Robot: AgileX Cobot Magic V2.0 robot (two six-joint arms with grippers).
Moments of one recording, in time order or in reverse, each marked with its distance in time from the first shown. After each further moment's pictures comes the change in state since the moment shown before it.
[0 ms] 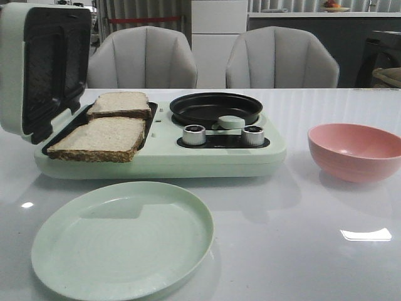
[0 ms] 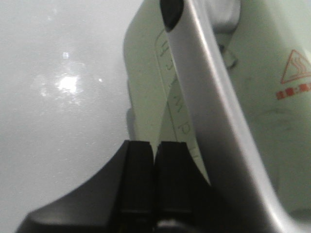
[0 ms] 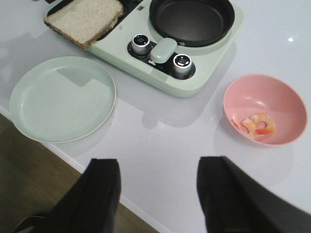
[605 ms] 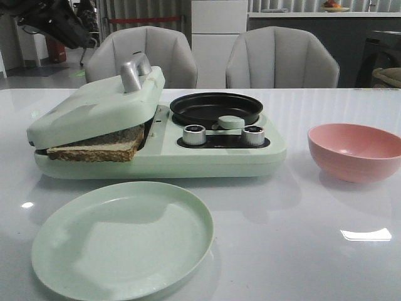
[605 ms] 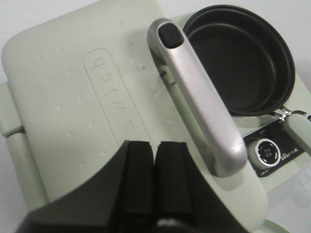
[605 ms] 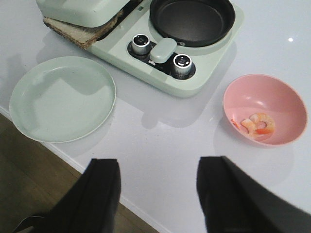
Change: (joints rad) left arm -0.228 0.000 0.000 -0.002 -0.012 0.000; right arm 0.000 0.000 0.000 0.000 0.000 0.000
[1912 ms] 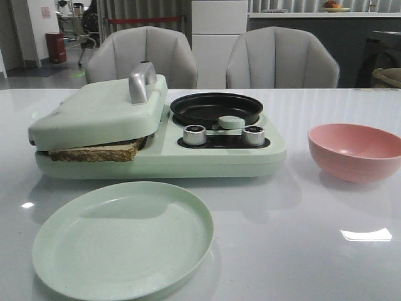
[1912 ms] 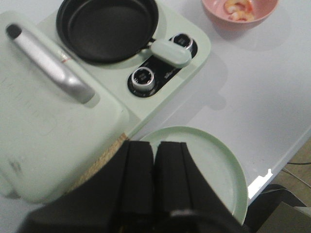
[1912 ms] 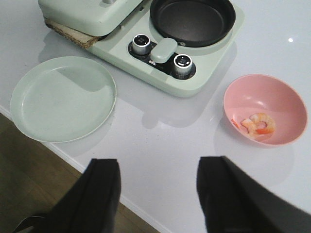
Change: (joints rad) left arm -0.449 -0.464 0.233 0.505 0.086 -0.327; right arm 0.000 0.000 0.000 0.000 0.000 0.000
